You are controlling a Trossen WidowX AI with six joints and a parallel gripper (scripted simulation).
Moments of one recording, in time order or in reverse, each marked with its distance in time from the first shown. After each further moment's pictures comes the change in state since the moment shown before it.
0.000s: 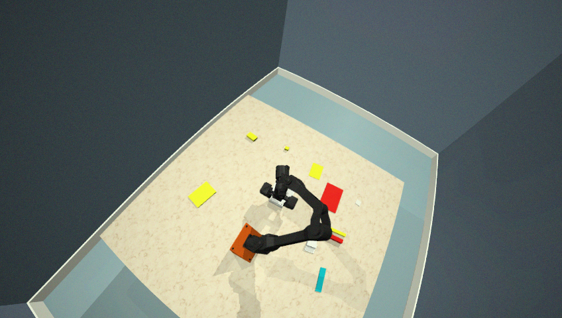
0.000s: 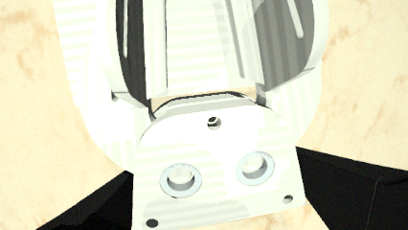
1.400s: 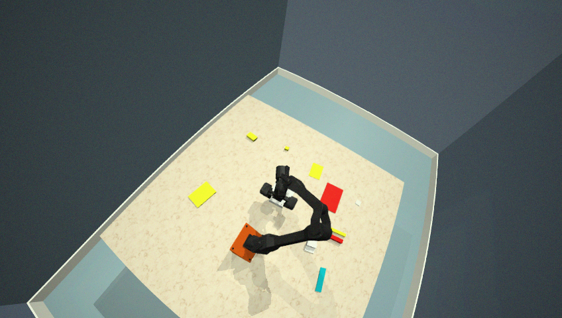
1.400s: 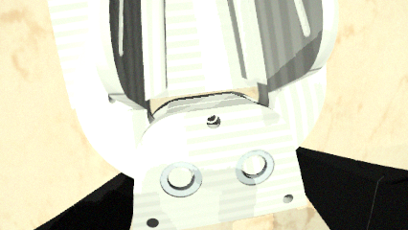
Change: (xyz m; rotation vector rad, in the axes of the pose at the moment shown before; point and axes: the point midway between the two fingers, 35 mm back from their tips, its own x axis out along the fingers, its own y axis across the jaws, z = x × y) arm 0.004 0.000 0.000 0.003 0.002 0.002
